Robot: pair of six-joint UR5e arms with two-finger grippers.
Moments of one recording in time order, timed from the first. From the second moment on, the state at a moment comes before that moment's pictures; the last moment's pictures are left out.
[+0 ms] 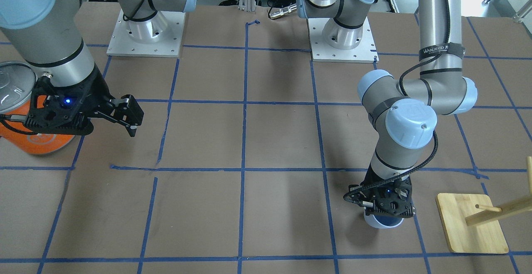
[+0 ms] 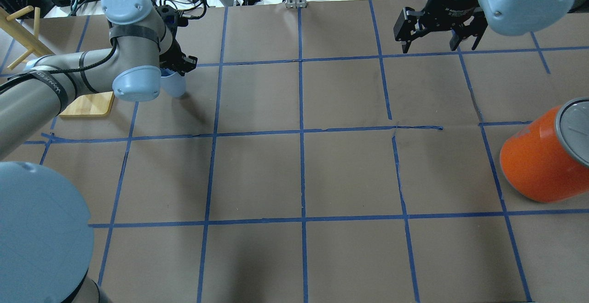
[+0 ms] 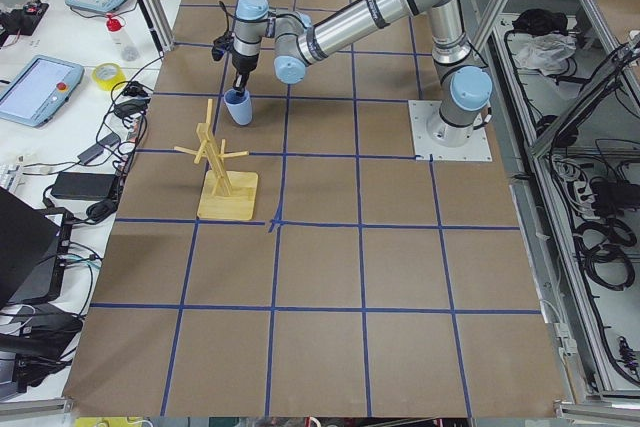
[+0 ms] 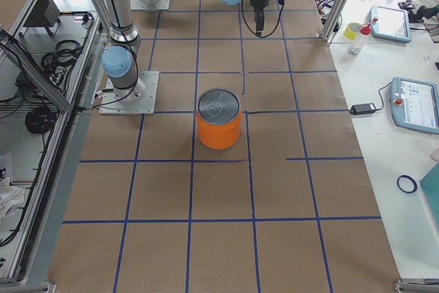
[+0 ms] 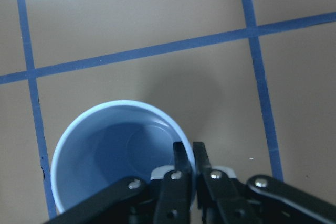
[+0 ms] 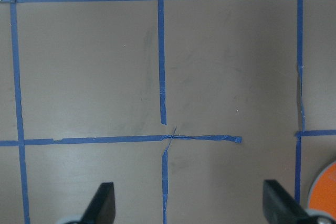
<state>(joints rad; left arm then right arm) -1.49 -2.04 -1.67 -0.73 1.64 0.25 1.55 -1.40 1.52 -1.77 -1.60 -0.01</state>
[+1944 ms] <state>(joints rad) -1.51 -1.55 -1.53 -1.62 1.58 0.22 1.55 -1.52 1.55 -1.60 -1.59 -0.01</state>
